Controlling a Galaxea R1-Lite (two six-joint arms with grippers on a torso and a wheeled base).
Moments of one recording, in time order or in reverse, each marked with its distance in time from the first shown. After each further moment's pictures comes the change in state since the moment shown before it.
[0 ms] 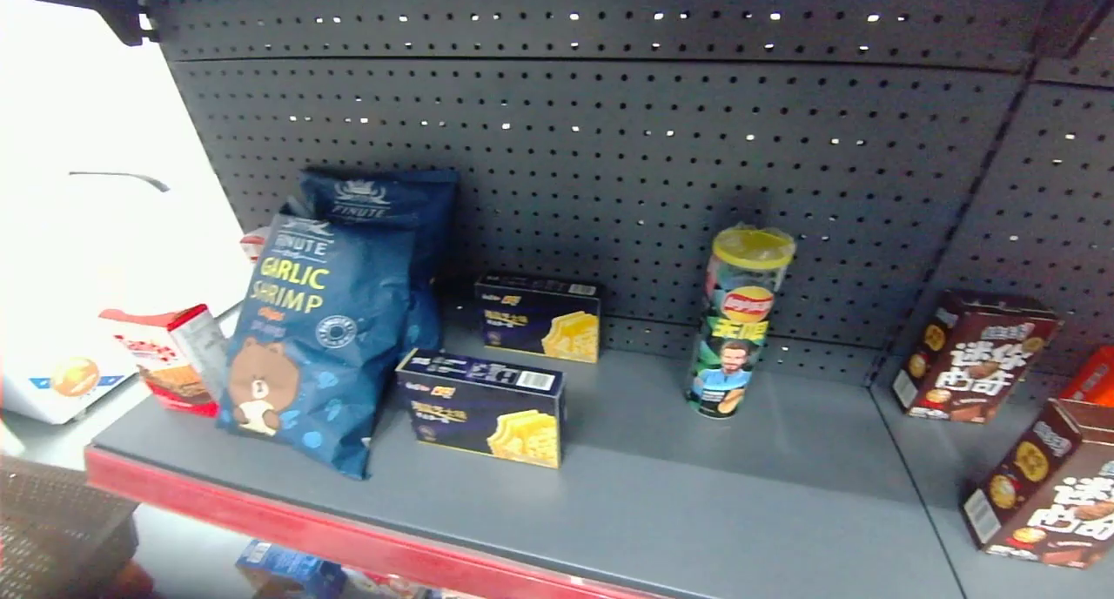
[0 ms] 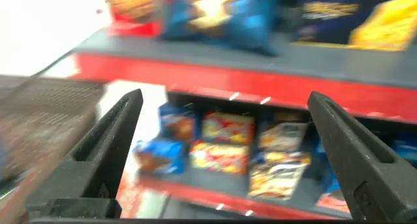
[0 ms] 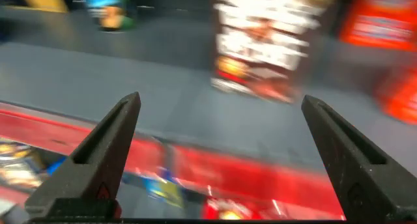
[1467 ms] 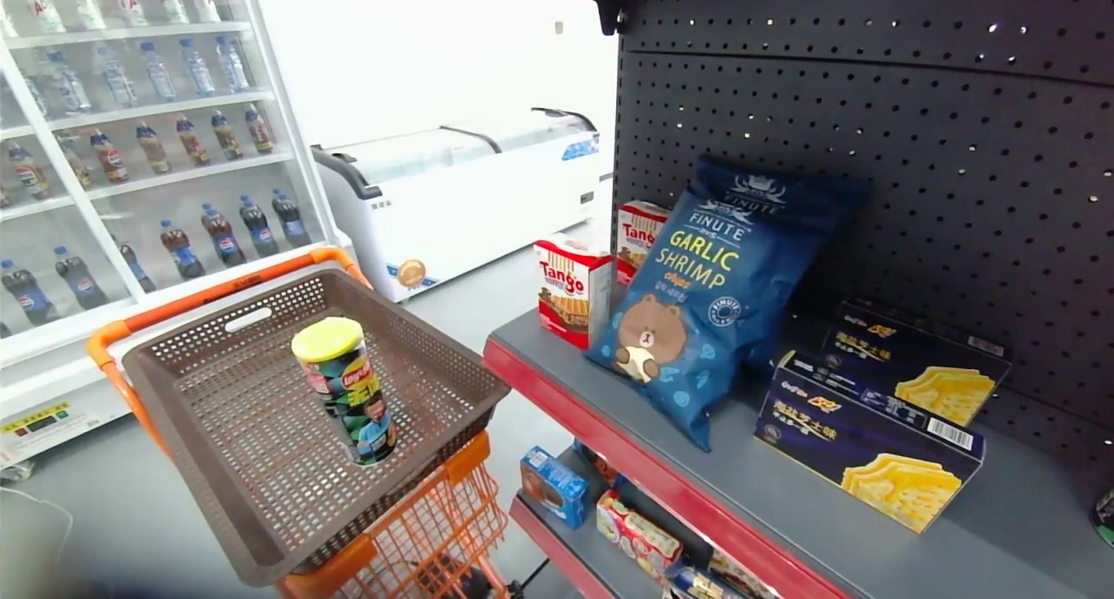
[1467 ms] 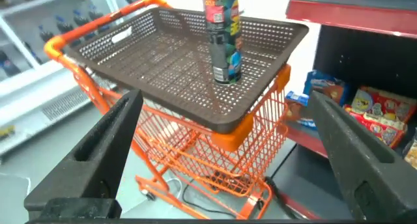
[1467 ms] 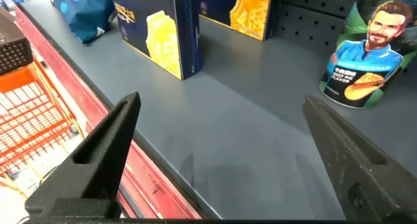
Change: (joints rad) left arm 0.003 0.000 0.000 -0.011 -0.030 0.135; right arm -0.001 0.000 0.000 -0.001 -0.001 0.002
